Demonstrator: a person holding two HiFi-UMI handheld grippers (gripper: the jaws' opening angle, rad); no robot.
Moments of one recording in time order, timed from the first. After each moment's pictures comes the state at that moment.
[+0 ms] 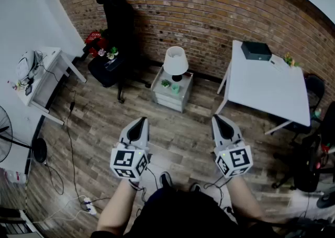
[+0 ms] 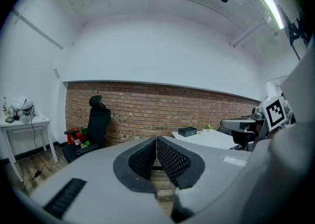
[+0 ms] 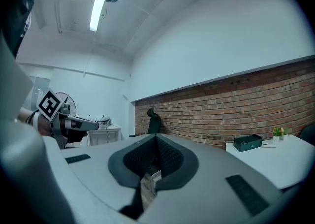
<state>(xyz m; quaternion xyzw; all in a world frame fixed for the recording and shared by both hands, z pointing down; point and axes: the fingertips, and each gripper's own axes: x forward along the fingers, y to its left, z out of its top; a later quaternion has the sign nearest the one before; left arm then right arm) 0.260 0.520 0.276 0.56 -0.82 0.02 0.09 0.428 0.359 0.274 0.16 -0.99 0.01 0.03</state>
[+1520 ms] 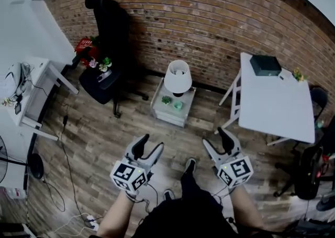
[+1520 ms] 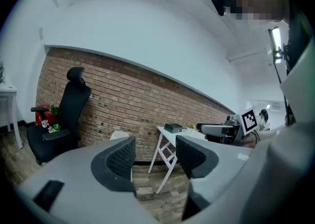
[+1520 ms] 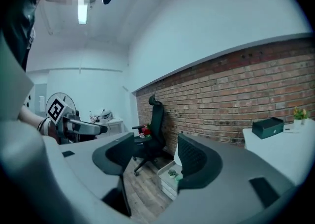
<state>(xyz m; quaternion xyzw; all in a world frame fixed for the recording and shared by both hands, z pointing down) 0.116 0.419 0.358 0.67 -0.72 -0.03 0.18 0.256 0.276 0.352 0.13 -0.99 0.06 0.09</state>
